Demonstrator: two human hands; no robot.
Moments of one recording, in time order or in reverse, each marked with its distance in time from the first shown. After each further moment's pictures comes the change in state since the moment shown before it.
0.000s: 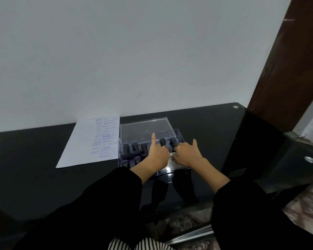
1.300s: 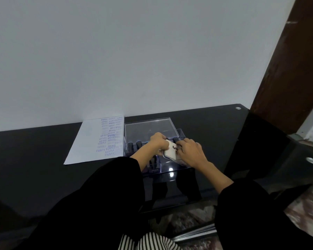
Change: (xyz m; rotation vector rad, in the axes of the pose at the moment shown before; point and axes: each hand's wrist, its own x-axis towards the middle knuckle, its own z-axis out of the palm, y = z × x) left_hand 0.001 -0.022 -0.021 -1.533 -0.085 -0.477; right_hand -0.007 0.004 0.009 0.279 0.290 0.005
